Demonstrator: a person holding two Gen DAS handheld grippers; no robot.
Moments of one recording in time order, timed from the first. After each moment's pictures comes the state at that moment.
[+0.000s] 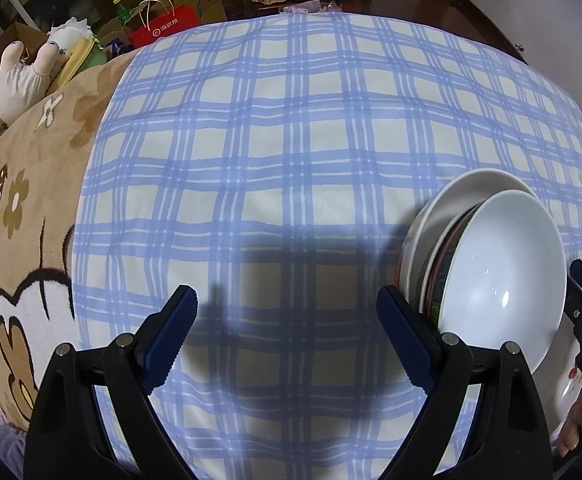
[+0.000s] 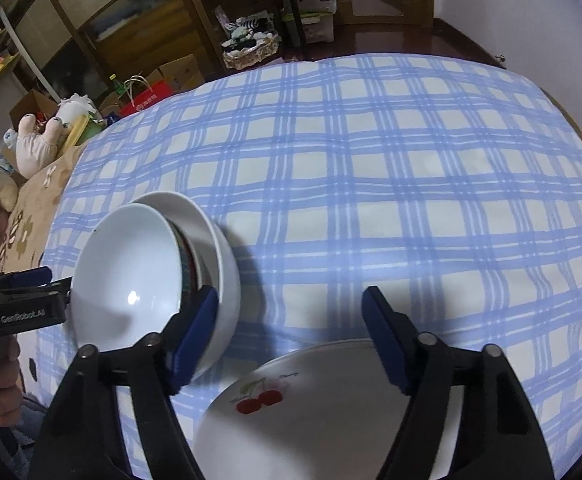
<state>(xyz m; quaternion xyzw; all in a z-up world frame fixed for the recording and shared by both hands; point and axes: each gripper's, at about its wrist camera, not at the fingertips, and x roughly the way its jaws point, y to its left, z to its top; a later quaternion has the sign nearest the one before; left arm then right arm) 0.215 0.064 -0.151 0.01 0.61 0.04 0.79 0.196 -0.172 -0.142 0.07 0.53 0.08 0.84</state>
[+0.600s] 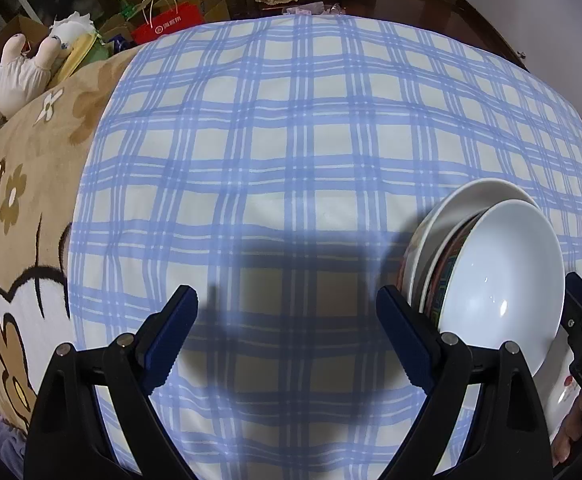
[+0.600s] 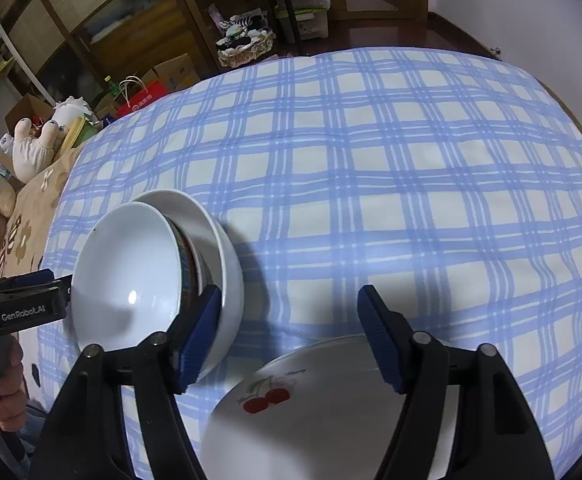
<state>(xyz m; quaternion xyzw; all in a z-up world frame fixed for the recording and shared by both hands) 0.215 0.065 -0.154 -0.01 0.61 0.05 0.79 0.195 -0.170 -0.144 0.08 0.54 0.07 0.84</state>
